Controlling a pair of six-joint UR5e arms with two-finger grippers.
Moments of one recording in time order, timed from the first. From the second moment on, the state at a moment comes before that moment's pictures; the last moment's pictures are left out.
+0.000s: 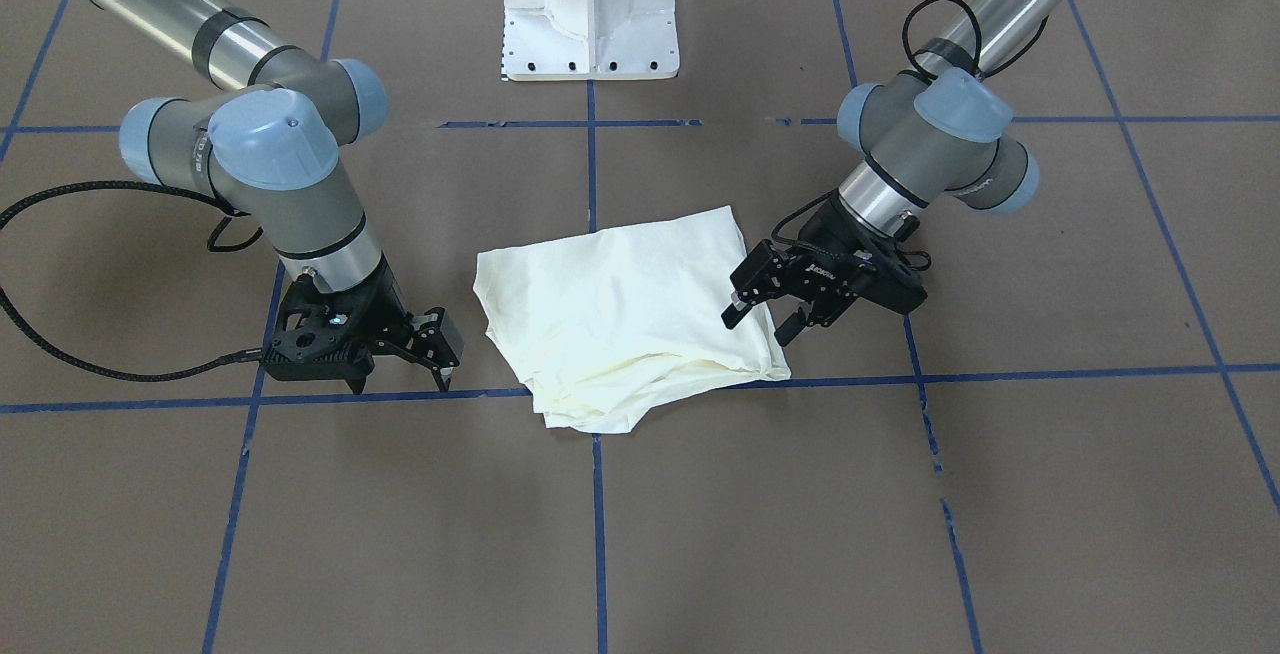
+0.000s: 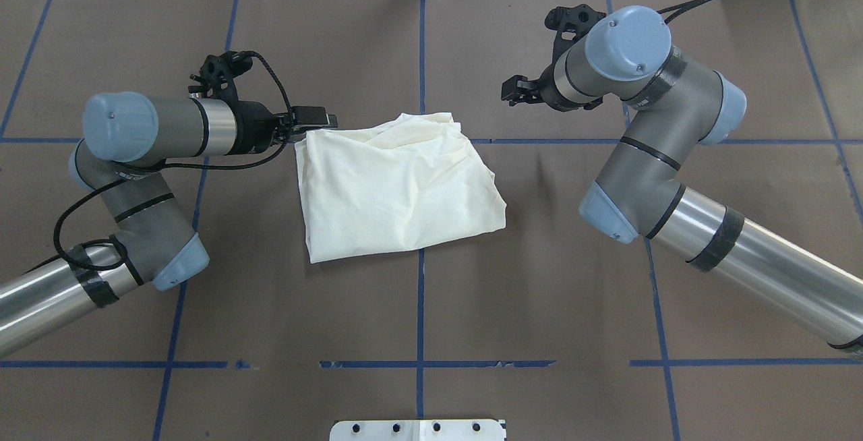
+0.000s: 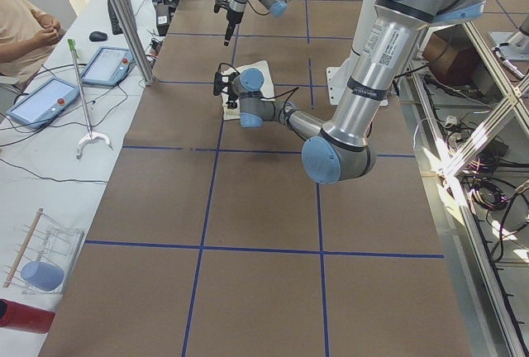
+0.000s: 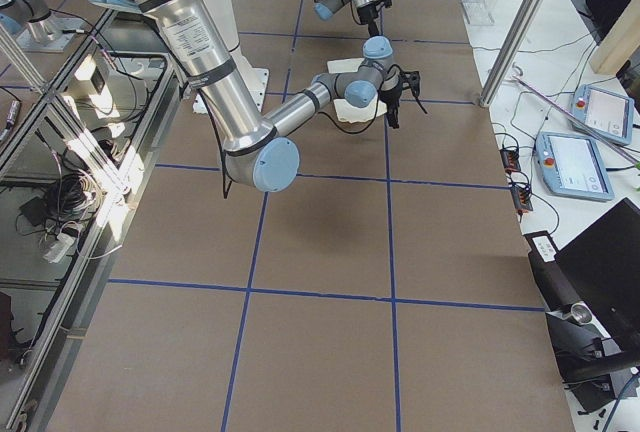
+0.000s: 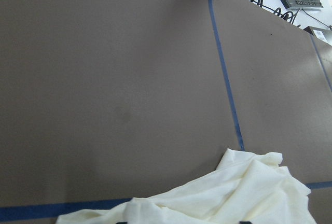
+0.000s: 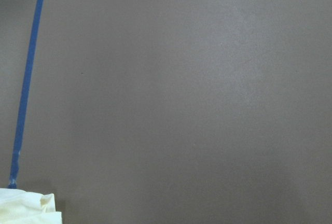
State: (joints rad) left arm -0.68 -2.03 -1.42 -2.73 -1.83 -1.48; right arm 0.76 -0.99 1.50 -1.19 1.81 1.16
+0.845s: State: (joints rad) left arm -0.46 -1.98 -1.51 -2.73 -1.73 -1.62; right arm 0.76 -0.99 1.50 -1.19 1.81 1.16
